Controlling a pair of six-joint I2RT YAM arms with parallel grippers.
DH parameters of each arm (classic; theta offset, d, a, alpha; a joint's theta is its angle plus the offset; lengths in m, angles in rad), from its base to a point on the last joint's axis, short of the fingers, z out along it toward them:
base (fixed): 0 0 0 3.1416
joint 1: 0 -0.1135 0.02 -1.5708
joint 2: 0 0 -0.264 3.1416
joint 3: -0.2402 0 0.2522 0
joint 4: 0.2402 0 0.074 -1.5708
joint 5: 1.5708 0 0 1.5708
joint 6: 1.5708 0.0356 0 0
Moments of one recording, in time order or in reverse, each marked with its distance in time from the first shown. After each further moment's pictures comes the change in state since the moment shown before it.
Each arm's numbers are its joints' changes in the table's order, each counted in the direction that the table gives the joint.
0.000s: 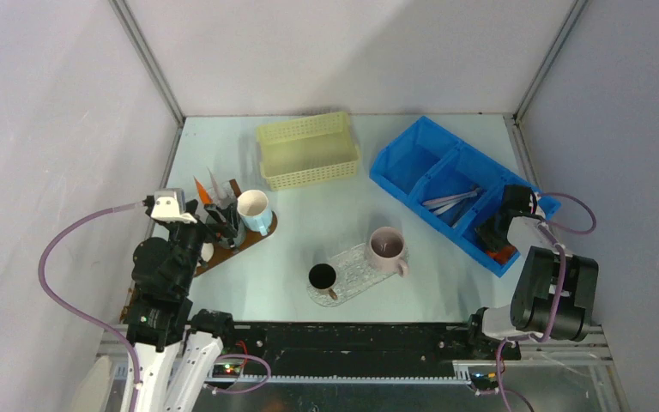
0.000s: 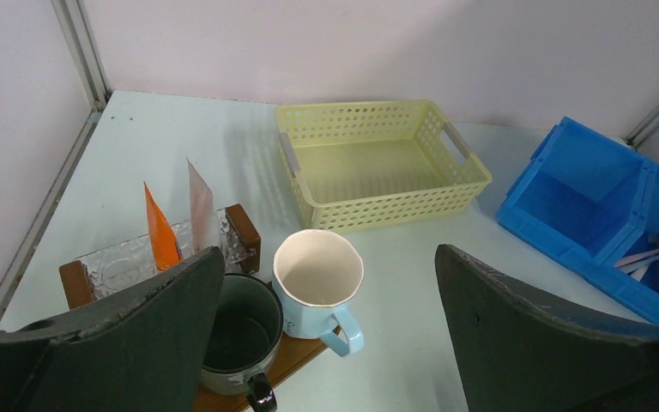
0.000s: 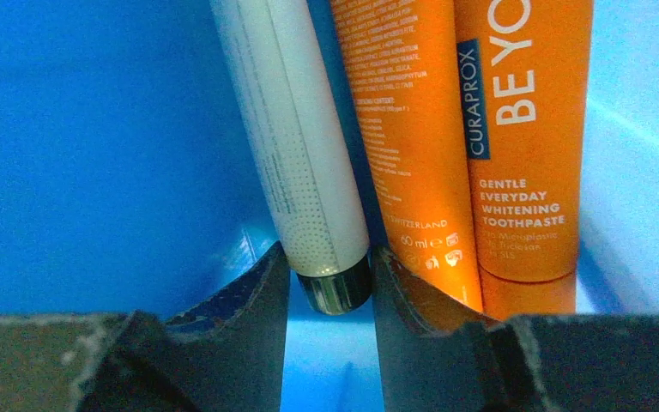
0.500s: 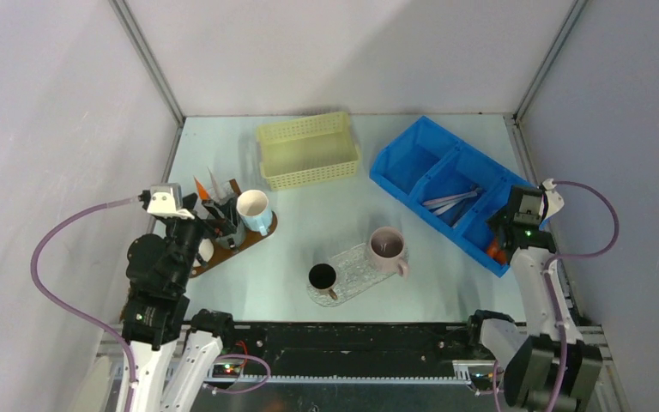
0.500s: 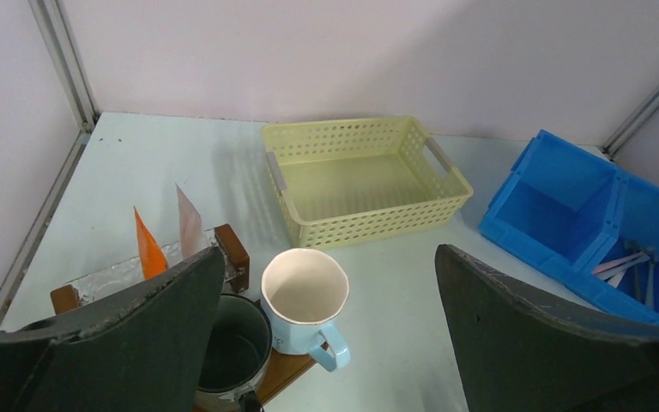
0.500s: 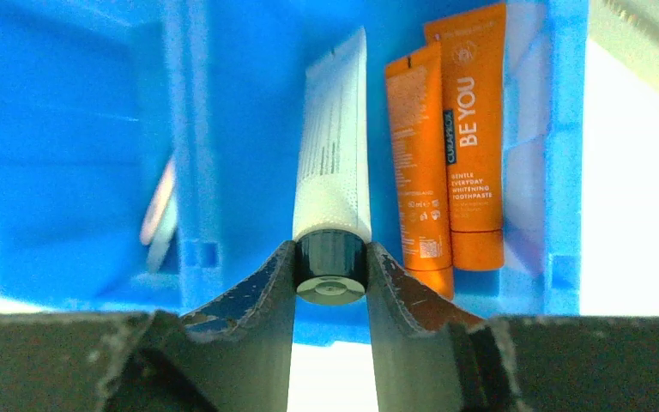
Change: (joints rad) left arm 0.007 -0.034 -0.053 -0.010 0.019 -0.002; right arm -0.067 0.393 0.012 0.075 0.143 -0.084
